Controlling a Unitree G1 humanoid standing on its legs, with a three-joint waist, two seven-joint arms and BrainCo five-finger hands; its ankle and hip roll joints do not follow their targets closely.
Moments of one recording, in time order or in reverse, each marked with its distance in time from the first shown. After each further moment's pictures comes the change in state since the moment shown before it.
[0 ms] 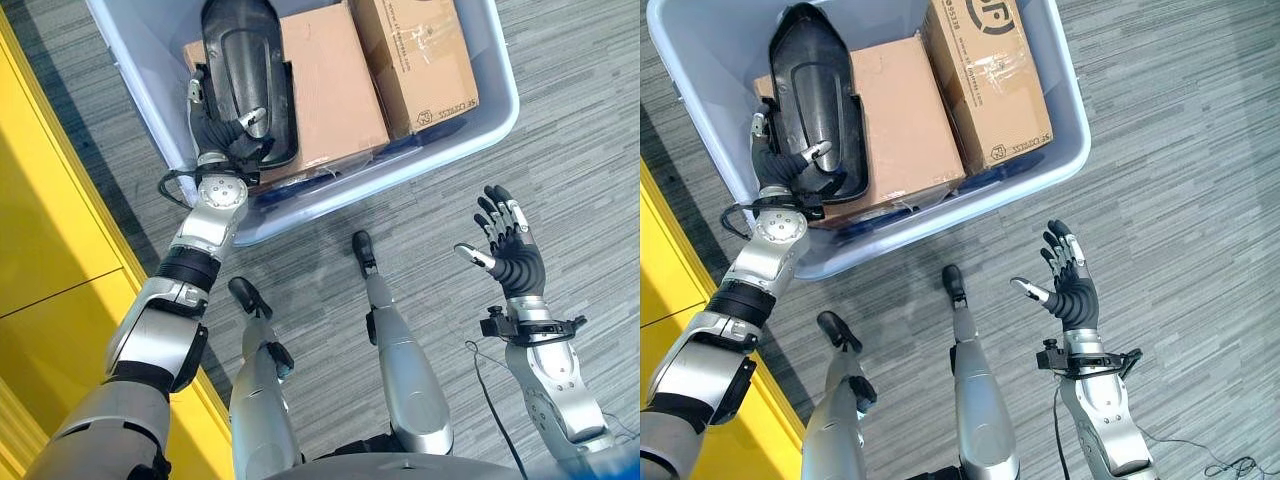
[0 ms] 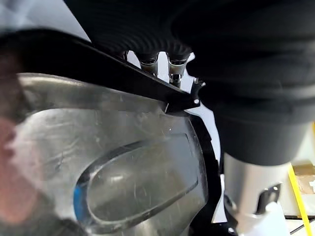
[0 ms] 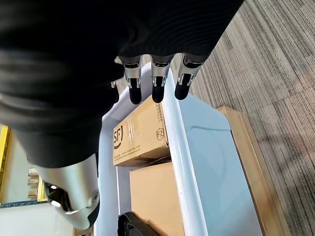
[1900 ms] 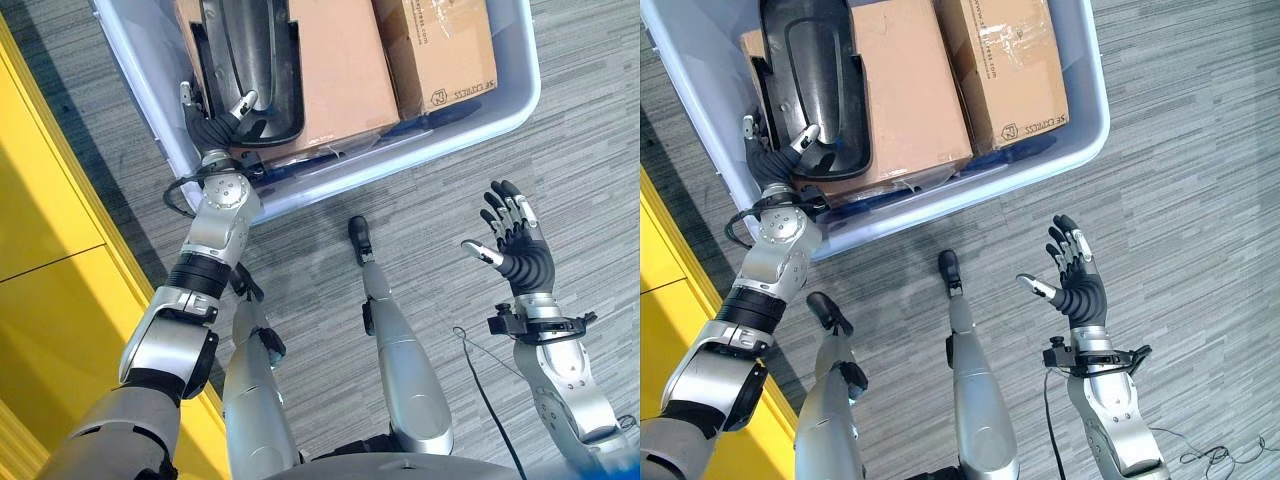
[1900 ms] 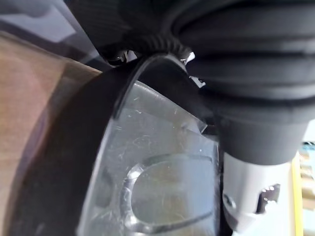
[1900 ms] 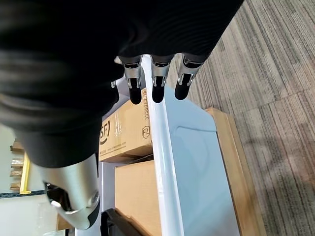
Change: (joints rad) left arm 0.067 -0.064 0.089 -0.148 -0.214 -0.052 0.054; right arm 0.003 -0.039 -0.020 -0.040 0.028 0.029 -0.010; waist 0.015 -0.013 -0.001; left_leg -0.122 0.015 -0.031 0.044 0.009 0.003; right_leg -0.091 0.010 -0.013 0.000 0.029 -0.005
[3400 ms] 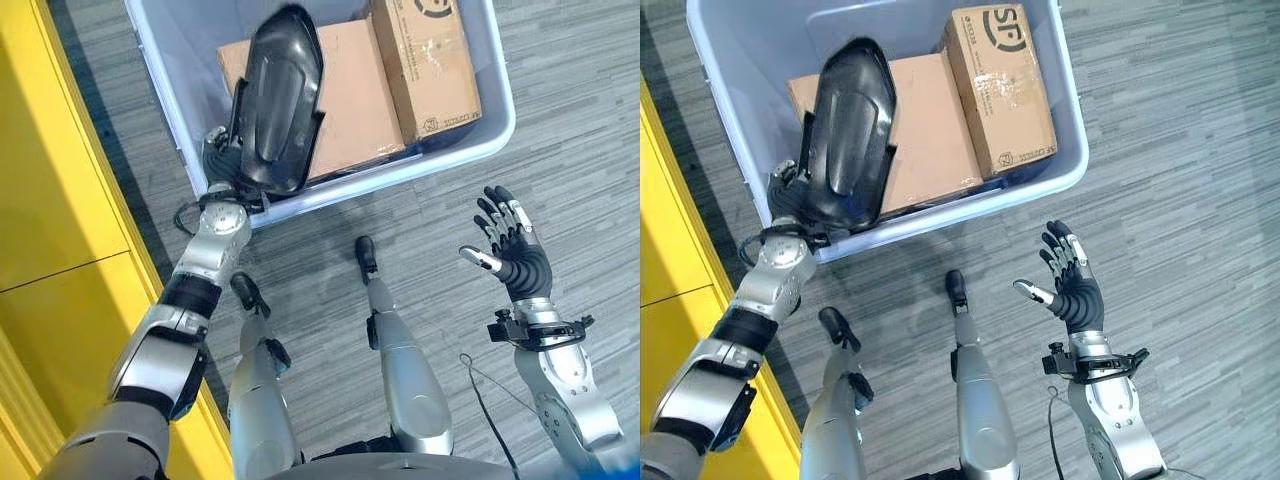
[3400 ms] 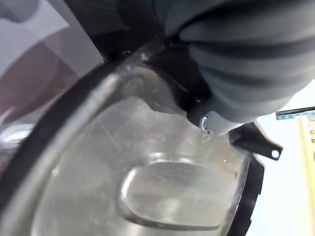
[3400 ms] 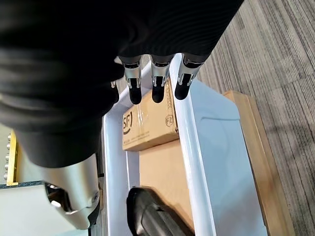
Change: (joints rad) left arm 0.199 0.032 -0.029 -0.062 0.092 0.096 -0.137; right arm 0.028 0.000 -0.002 -0.019 0.036 0.026 0.041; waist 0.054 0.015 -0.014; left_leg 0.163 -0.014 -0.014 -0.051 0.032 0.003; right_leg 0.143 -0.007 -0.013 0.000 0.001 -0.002
